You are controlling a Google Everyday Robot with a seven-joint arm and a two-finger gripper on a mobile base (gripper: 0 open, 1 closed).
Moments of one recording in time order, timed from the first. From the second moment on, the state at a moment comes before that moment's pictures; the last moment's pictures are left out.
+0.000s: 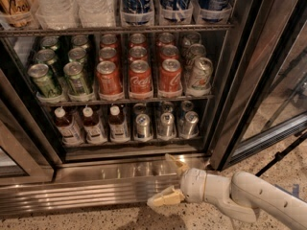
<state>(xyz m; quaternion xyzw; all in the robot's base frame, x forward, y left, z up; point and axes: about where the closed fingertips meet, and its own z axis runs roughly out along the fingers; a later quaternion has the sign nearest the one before) 0.442 -0.022 0.602 -0.41 0.66 0.39 0.50</state>
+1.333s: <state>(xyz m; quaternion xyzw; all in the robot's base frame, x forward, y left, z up) 0.483 -0.045 0.626 -0.28 0.64 0.31 0.64</state>
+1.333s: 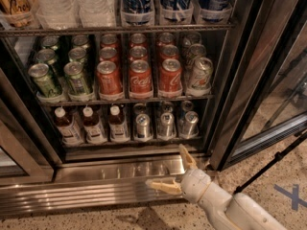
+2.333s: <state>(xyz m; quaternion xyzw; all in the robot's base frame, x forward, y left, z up) 0.502 -0.056 0.626 -0.19 0.63 0.28 0.69</state>
